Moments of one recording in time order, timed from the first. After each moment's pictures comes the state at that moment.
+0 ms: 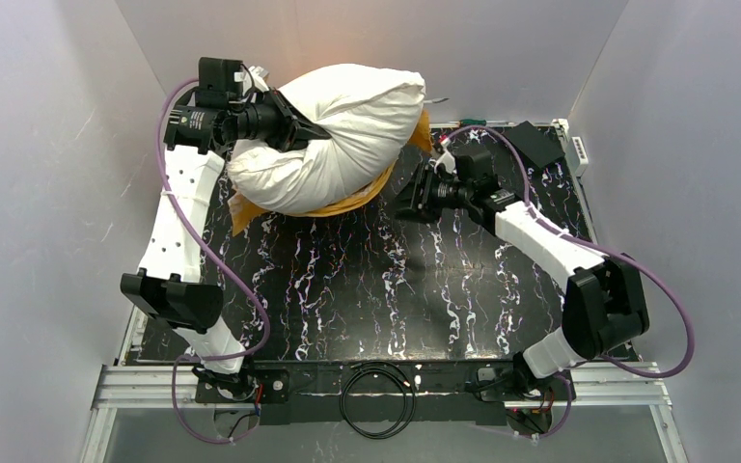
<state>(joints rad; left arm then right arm) -0.18 1.66 2.09 -1.06 0.66 -0.98 0.46 1.51 1.10 -0.18 -0.66 0.82</state>
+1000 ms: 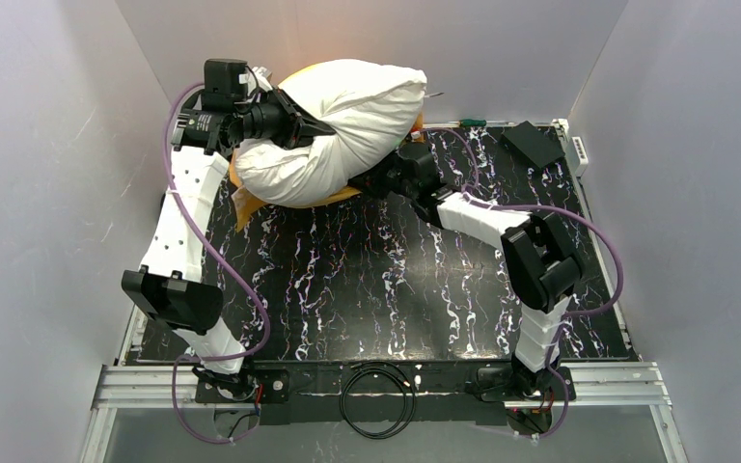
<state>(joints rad) -0.19 1.66 2.02 -0.94 0.68 -1.06 0.64 1.87 1.30 0.31 -0.24 1.26</state>
